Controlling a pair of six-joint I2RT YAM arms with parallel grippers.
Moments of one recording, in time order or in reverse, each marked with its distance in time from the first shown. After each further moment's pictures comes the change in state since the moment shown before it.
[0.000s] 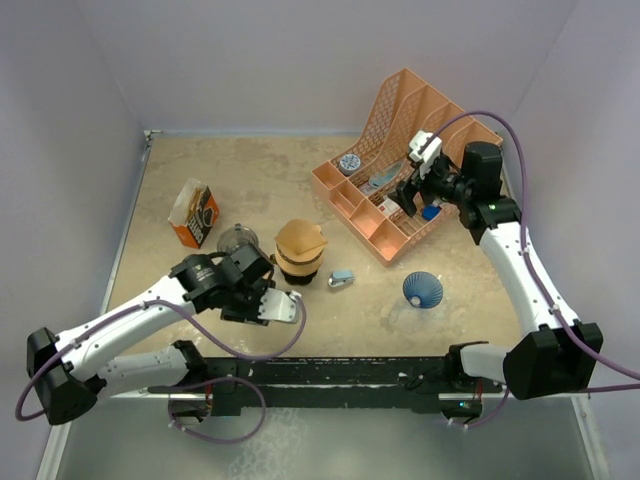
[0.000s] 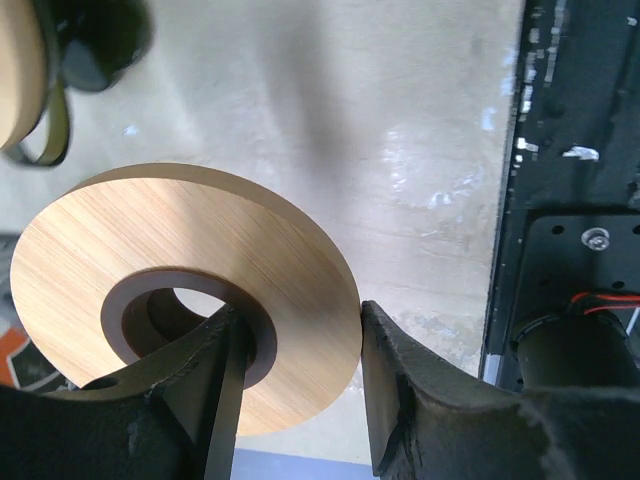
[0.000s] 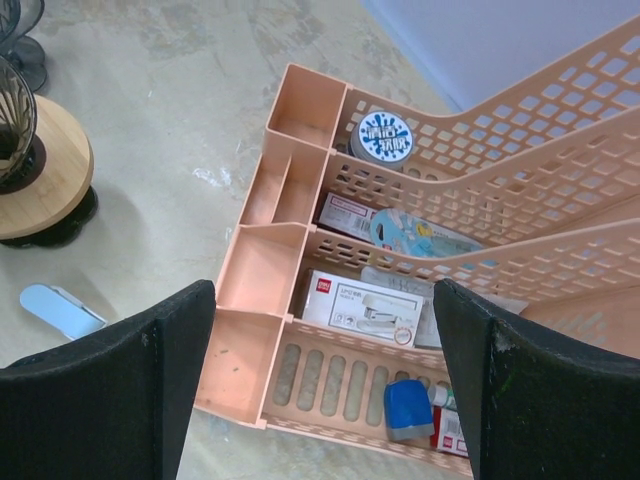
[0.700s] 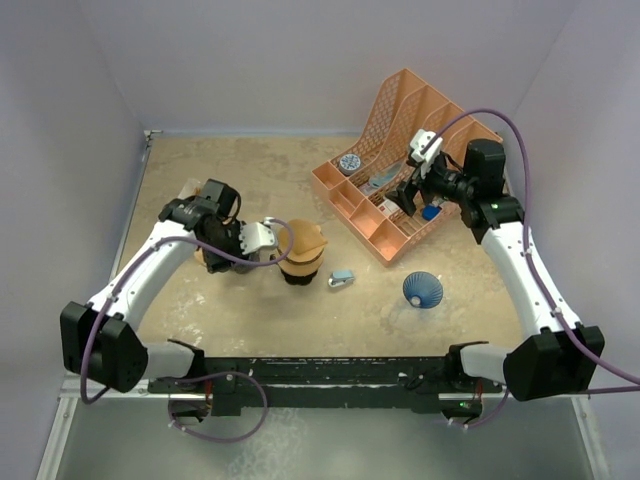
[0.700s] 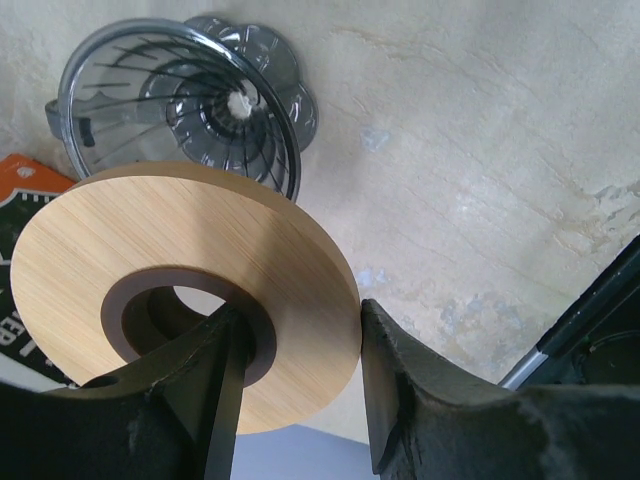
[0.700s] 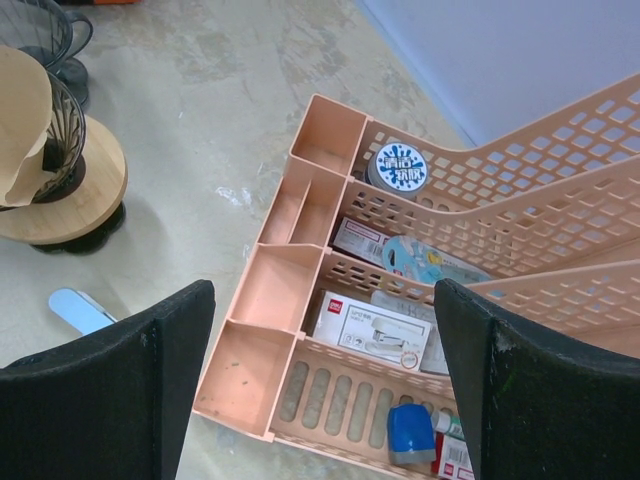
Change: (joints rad) left arm 0.559 0.234 0.213 0.027 0.058 0.115; right arm 0.000 -0.004 0.032 -0.011 -0.080 -0.007
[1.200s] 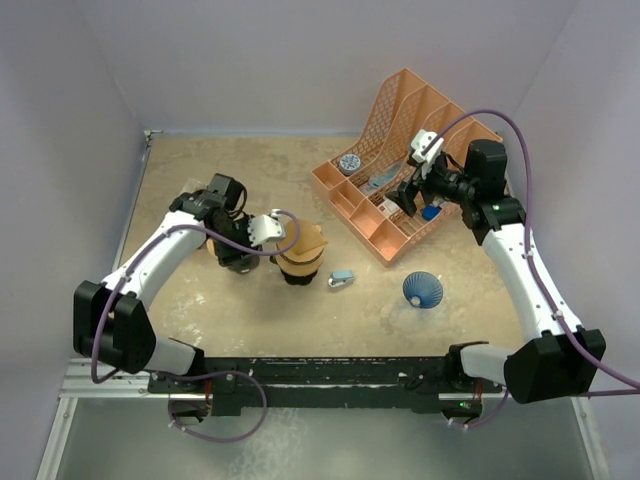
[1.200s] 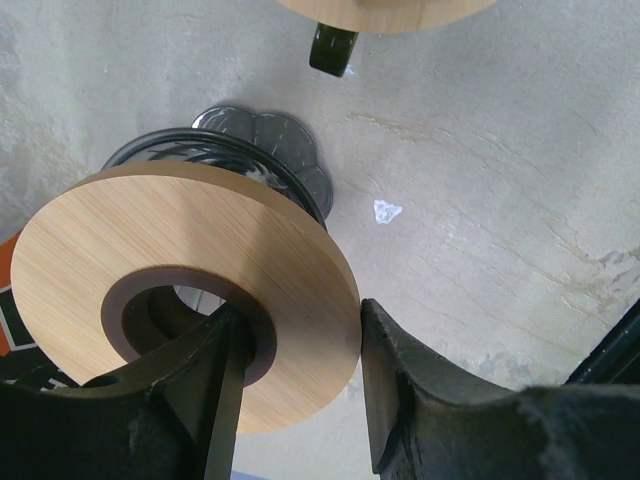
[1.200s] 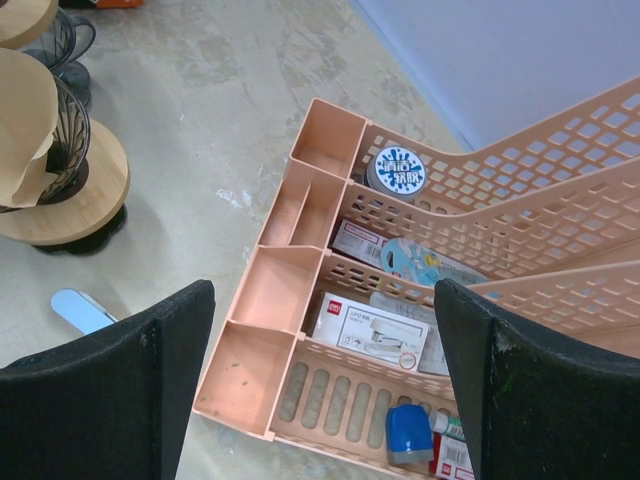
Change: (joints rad) left arm 0.022 0.116 0.026 0.097 0.114 0.005; right arm 0.000 -0.014 0.000 -0.003 -0.002 -0.001
